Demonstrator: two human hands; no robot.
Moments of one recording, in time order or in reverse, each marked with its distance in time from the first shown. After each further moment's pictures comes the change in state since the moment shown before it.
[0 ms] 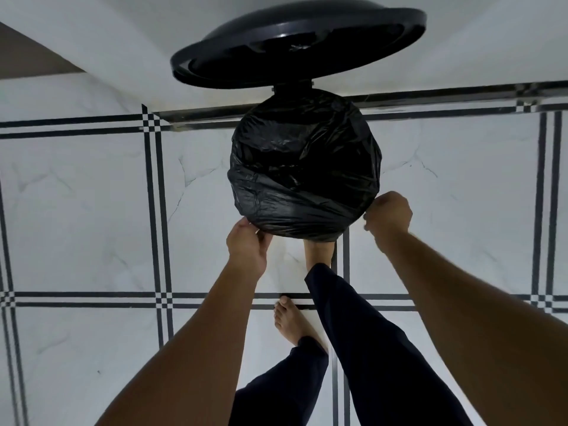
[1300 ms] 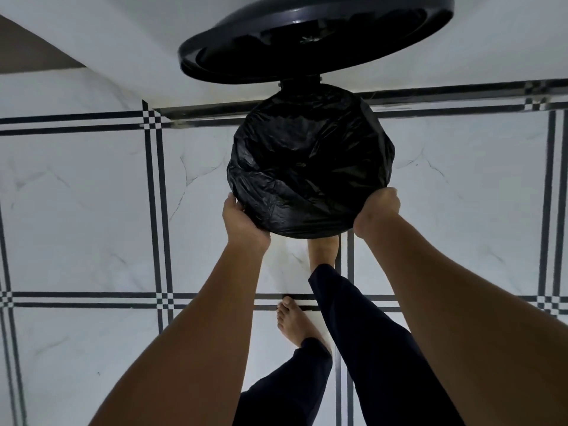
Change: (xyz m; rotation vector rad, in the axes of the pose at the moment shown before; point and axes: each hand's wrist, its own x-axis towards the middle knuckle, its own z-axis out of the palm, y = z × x) left_hand 0.026 0.023 0.016 -0.213 -0.155 0.008; right_hand -0.018 -0.042 0.033 0.885 -0.077 0.437
